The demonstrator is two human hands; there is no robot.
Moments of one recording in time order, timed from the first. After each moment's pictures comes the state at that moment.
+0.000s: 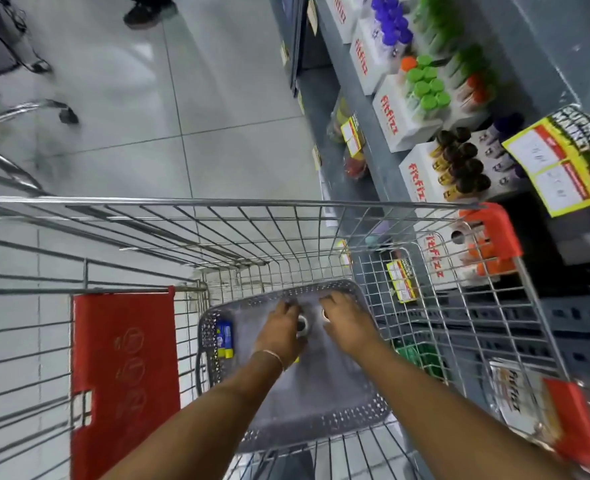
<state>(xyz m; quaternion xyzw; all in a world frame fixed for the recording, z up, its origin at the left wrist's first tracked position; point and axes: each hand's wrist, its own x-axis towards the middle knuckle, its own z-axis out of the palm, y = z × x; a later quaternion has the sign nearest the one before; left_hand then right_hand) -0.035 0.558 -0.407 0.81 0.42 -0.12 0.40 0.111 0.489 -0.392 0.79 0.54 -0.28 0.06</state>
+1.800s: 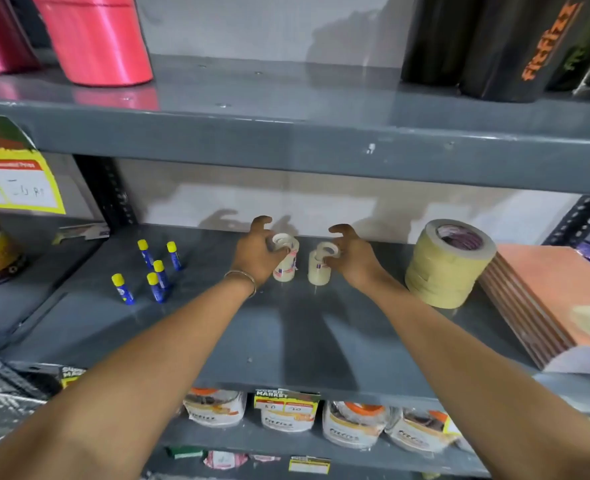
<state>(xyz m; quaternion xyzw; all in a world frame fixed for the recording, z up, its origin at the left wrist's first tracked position) 0.247 -0.026 -0.013 0.85 -0.15 0.05 0.51 0.190 -0.230 -0.015 0.90 -0.05 0.12 -0.42</state>
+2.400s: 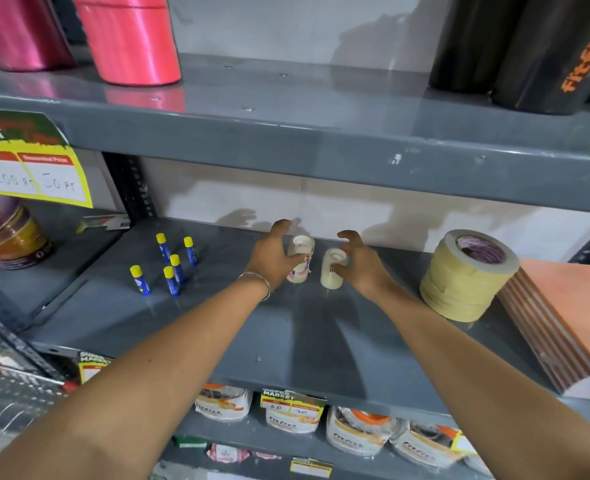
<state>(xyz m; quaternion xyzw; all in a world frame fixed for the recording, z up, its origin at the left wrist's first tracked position) 0.239 -0.026 -0.011 0.86 -0.18 0.06 0.47 0.197 -0.225 -0.021 0.91 -0.02 0.08 -0.39</state>
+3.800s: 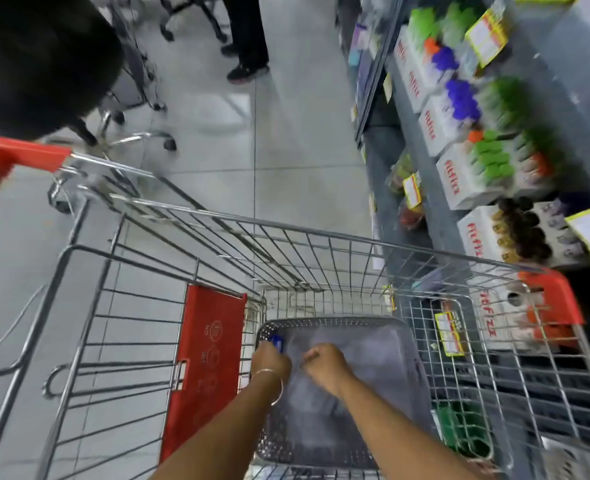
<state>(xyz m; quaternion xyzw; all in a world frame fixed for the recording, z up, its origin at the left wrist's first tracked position) -0.121 0.586 -0.352 0.52 0.72 -0.10 0.44 -0.009 0.529 -0.392 0.77 0.30 -0.55 -0.13</state>
